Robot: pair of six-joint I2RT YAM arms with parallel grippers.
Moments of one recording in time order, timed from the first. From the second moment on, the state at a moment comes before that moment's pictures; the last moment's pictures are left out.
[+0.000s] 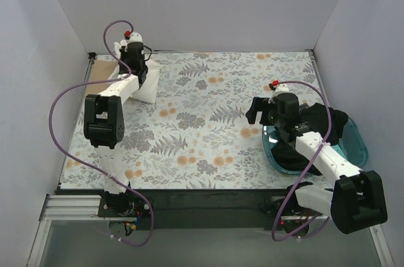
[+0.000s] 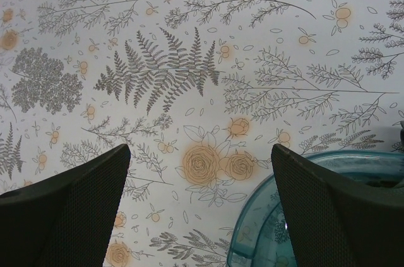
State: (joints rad) left arm -0.13 2.03 1.51 0.15 -0.72 0.24; right arm 0.30 1.13 0.65 -0.07 -0.09 0.28
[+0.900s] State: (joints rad) left arm -0.10 1.99 1.66 0.13 -0.70 0.28; right arm 0.30 1.17 0.65 -0.06 -0.10 0.28
